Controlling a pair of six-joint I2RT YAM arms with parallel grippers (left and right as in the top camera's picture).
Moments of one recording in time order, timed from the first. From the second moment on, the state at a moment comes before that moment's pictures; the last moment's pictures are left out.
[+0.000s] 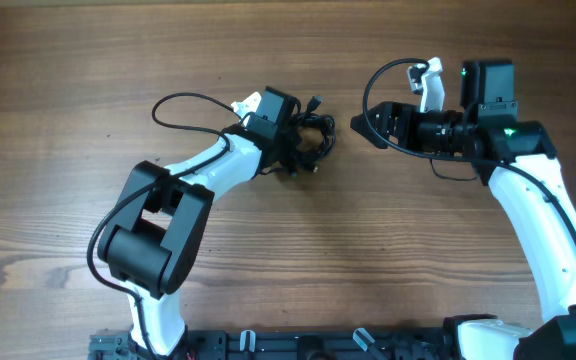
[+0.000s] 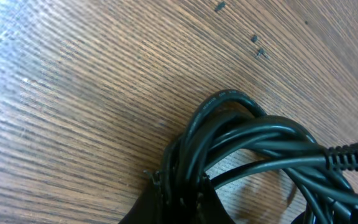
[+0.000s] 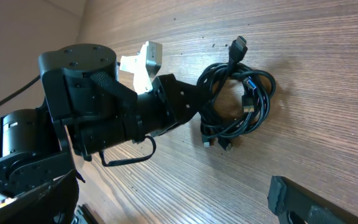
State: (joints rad) left arm -0.48 1.99 1.17 -0.22 -0.05 -1.00; right arm 0.08 1.44 1.16 -0.65 -0.73 0.24
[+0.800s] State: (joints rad) left arm -0.17 1.59 1.16 -0.08 0.95 -0.66; right arm -0.12 1.37 1.16 -0.36 -1.17 0.21
